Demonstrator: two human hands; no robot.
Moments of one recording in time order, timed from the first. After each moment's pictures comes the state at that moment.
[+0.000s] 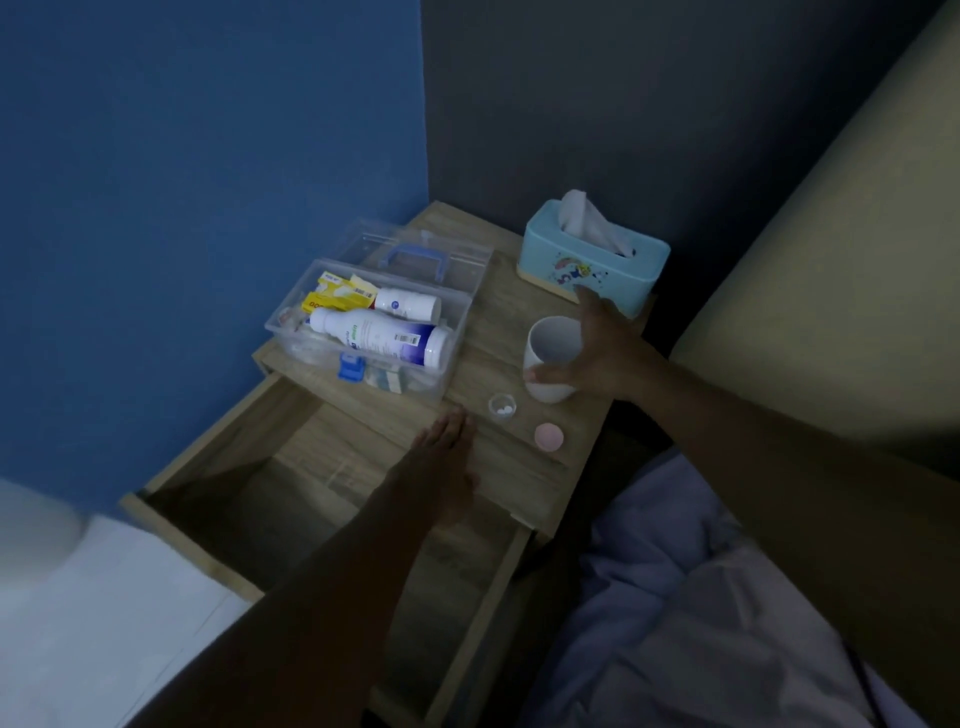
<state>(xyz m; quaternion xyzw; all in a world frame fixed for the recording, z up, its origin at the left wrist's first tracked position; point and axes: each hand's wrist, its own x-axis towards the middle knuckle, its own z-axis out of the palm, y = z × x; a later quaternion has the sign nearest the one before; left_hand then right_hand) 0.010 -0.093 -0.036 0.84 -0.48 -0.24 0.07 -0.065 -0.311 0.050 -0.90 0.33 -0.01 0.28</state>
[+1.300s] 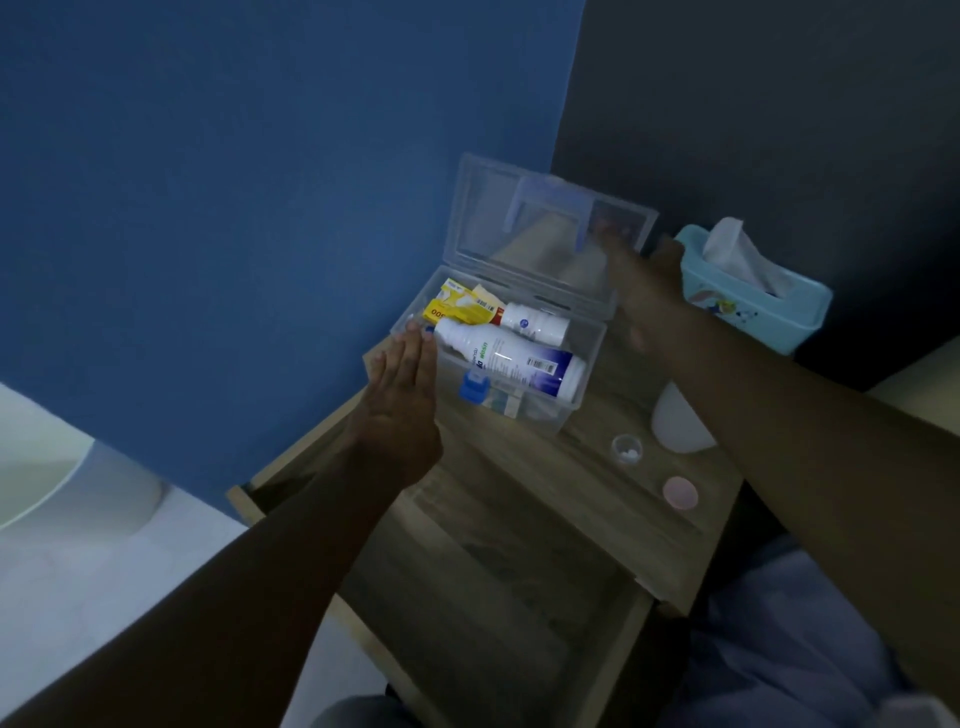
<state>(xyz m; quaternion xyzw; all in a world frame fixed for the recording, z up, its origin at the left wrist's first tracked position) 0.146 -0.010 -0.021 0.92 -0.37 -0.06 0.14 0.109 -0.274 0.058 -0.65 0.44 -0.24 0.57</state>
